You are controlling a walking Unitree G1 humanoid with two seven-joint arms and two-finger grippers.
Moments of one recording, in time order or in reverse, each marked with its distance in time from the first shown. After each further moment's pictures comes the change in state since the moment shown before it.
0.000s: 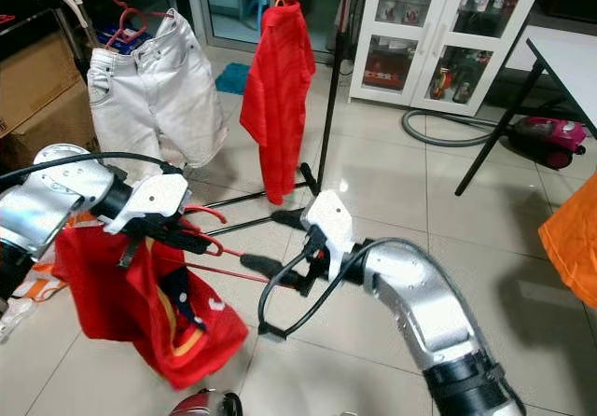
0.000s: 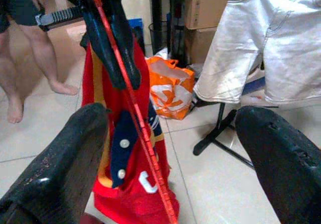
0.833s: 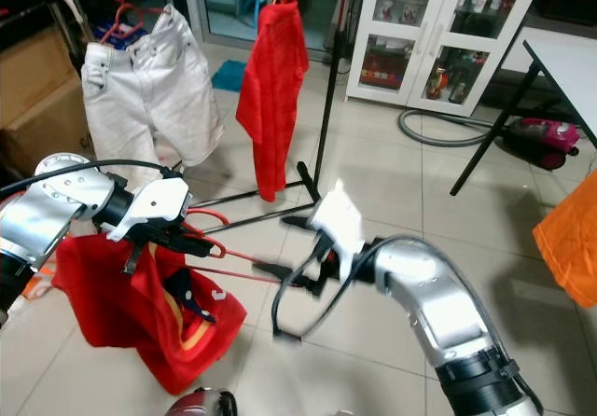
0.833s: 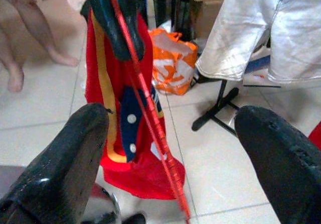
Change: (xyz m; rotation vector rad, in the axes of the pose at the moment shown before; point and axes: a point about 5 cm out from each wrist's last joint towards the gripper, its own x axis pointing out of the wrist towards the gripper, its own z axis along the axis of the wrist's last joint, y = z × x) left arm 0.004 -0.006 -0.004 -0.030 -0.011 0.035; right arm -0.007 -0.002 -0.008 -0.035 0.098 0.025
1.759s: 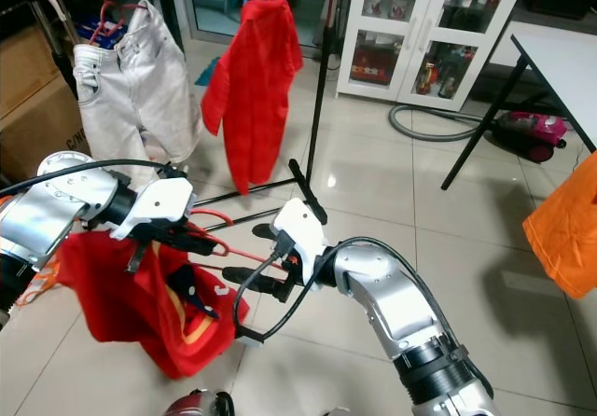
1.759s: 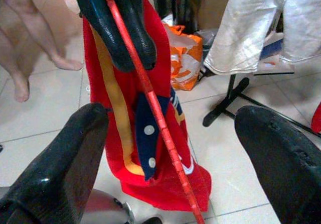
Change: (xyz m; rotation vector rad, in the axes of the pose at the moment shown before) left arm 0.002 -0.002 0.011 0.058 -0.004 -0.004; right arm 0.041 0.008 -0.004 0.076 0.019 0.034
